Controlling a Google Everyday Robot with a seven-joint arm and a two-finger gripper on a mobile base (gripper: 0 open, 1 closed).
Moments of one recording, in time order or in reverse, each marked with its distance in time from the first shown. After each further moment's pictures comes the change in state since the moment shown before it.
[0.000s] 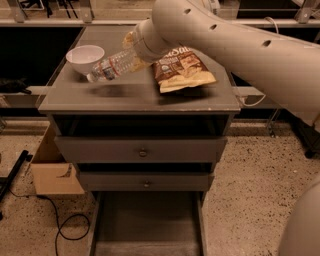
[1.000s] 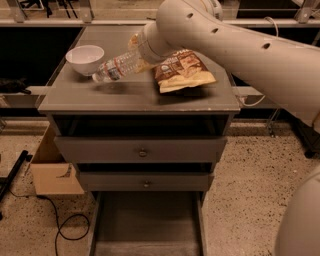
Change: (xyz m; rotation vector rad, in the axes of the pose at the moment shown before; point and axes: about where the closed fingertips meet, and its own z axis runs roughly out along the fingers) arm 0.019 0.006 0.006 0.000 0.024 0.034
